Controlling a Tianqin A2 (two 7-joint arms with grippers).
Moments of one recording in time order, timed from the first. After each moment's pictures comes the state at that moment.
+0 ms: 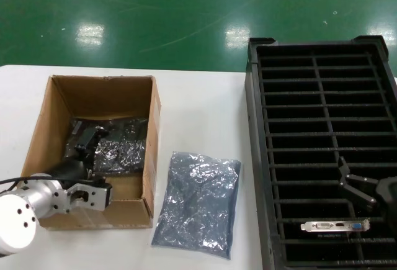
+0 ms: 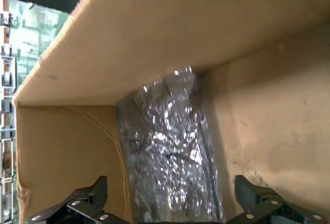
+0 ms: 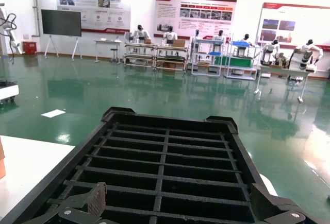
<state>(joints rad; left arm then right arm) -0.62 -0.54 1.96 -1.02 -1.02 0.39 0.48 0.01 0.32 -1.61 1.62 1.78 -0.03 0.03</state>
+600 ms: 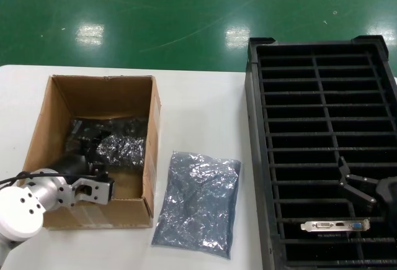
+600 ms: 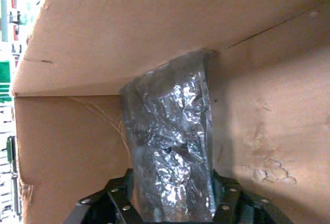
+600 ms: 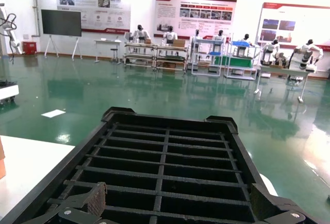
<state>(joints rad) -0.70 -0.49 2.03 -0.83 -1.25 0.27 0.73 0.01 0.32 -1.61 1.62 1.78 -0.03 0.03</state>
